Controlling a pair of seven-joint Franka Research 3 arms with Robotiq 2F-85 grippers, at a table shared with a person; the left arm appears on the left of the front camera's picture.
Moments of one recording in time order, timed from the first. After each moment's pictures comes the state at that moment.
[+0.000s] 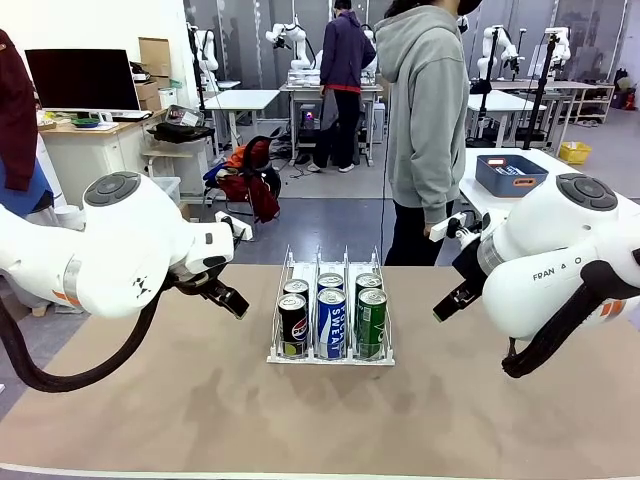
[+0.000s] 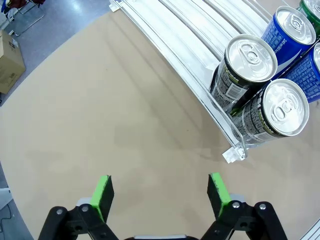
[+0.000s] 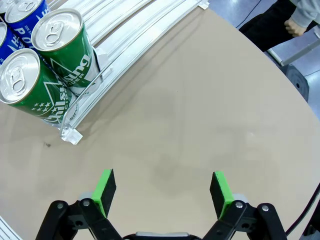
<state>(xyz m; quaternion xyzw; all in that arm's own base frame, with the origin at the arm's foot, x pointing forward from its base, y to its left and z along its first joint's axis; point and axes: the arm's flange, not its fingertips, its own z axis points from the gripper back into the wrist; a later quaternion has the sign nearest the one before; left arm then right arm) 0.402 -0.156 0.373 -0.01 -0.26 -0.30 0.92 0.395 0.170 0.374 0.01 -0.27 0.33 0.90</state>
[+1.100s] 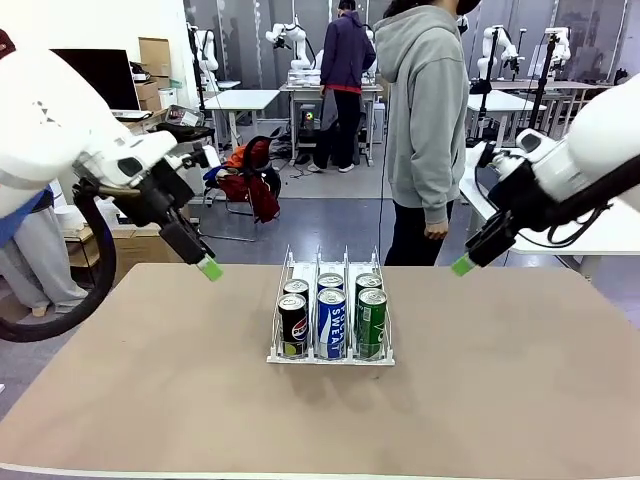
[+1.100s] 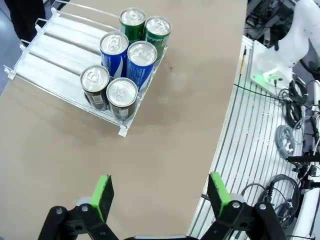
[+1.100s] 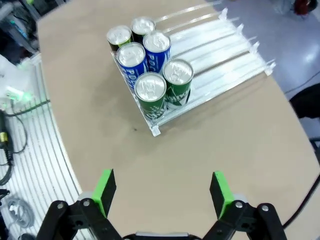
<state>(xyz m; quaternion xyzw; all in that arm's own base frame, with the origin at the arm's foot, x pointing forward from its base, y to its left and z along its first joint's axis) 0.373 -0.116 0.513 -0.23 -0.18 -0.52 0.80 0.374 0.130 0.507 0.18 -0.26 0.48 0.82</state>
